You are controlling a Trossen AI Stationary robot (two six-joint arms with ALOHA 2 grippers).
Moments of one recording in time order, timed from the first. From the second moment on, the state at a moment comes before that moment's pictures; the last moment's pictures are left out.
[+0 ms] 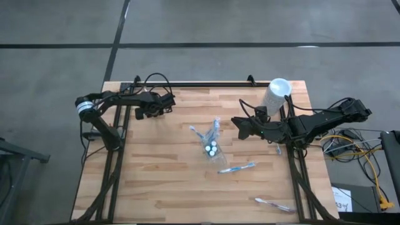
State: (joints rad) left arm 0.55 1.58 0.84 -0.72 -0.39 -1.30; right arm 0.30 1.10 0.93 -0.28 0.78 1.15
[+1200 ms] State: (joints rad) left arm 0.55 1.45 0.82 -0.62 -0.36 -1.11; right arm 0.30 1.10 0.93 -0.28 0.78 1.15
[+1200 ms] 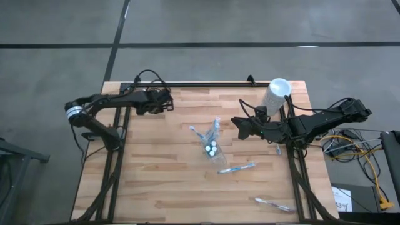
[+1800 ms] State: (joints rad) left arm 0.55 1.18 0.82 -0.56 -0.39 -0.94; right arm 0.30 1.10 0.93 -0.28 0.78 1.15
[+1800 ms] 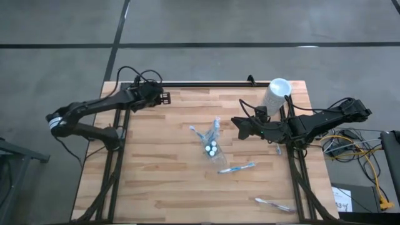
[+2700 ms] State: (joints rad) left arm 0.39 0.92 0.81 -0.14 -0.34 -0.51; right arm 0.30 1.10 0.93 -0.28 0.78 1.15
